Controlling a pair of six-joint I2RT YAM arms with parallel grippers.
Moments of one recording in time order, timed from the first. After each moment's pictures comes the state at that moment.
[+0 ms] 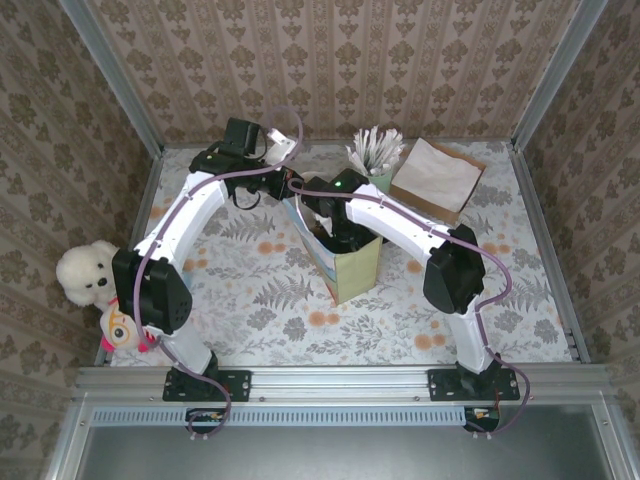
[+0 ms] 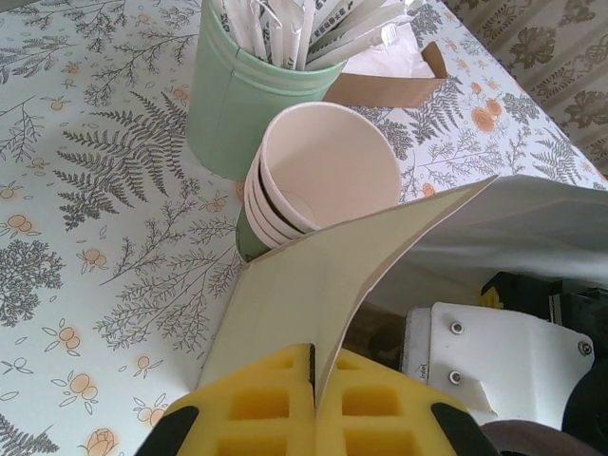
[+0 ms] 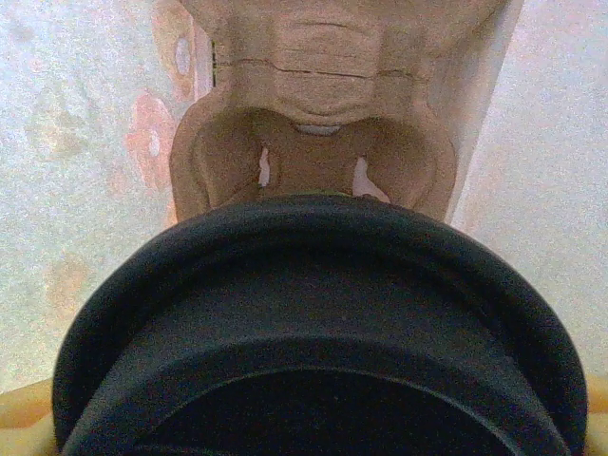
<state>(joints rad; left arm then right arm) -0.39 1.71 1.64 -0.80 0.63 0.12 0.75 2.08 1.97 -1.52 0.02 0.23</state>
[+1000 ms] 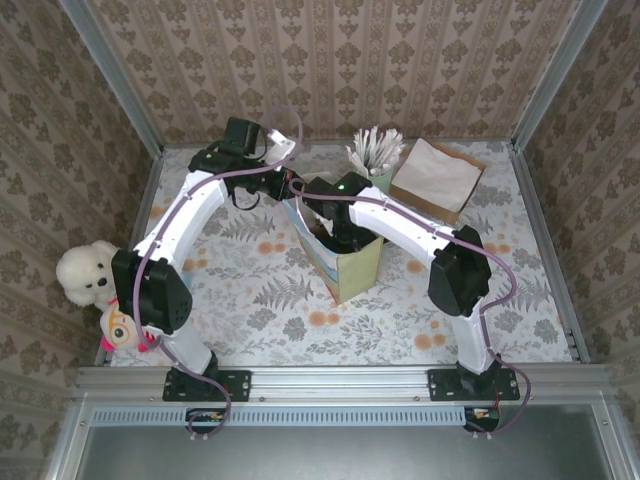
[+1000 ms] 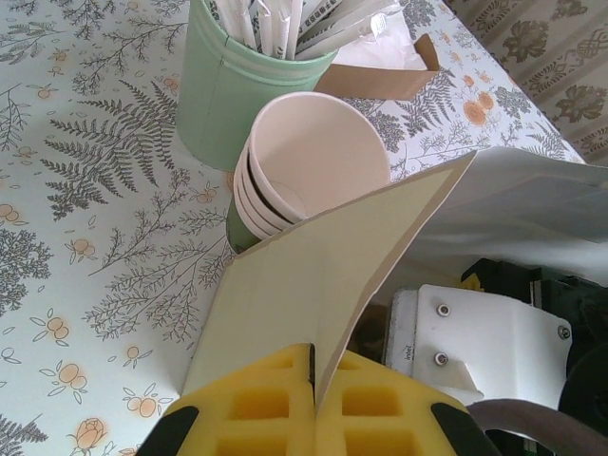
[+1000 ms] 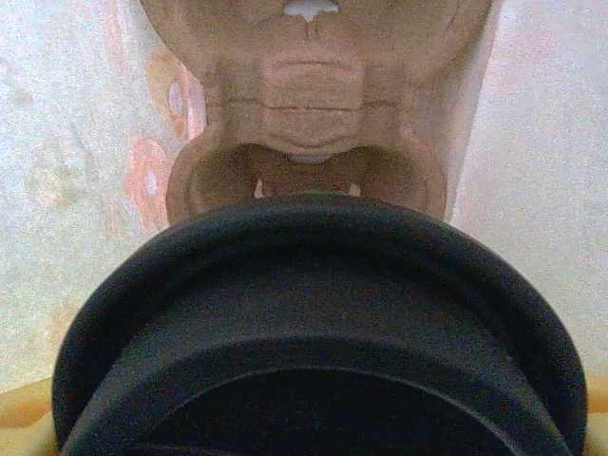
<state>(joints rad) -0.39 1.71 1.66 -0.84 0.64 0.12 0.75 2.04 1.89 -1.42 0.04 0.24</state>
